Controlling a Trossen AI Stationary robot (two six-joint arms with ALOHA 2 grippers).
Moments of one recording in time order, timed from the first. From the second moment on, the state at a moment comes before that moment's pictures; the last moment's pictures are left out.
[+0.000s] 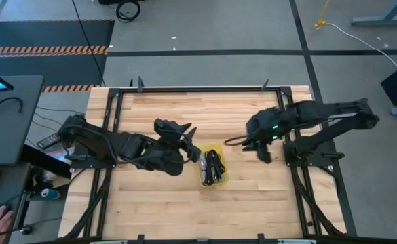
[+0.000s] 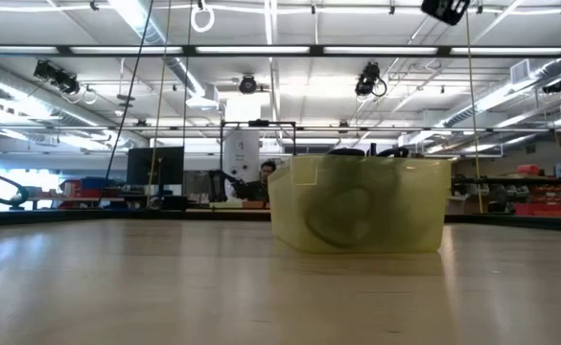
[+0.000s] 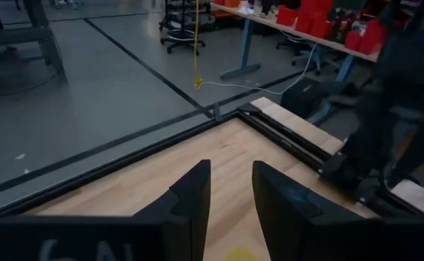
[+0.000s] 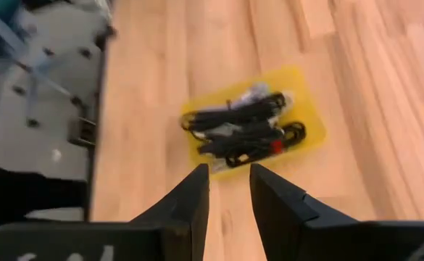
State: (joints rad) left arm -0.38 1.64 1.73 -0.77 -1.12 -0.79; right arm 0.13 1.11 1.26 -0.95 -0.09 0.34
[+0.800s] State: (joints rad) left arm -0.43 1.64 1.73 -0.87 -1.06 -0.66; right arm 0.08 1.65 1.26 -0.95 0.03 0.65
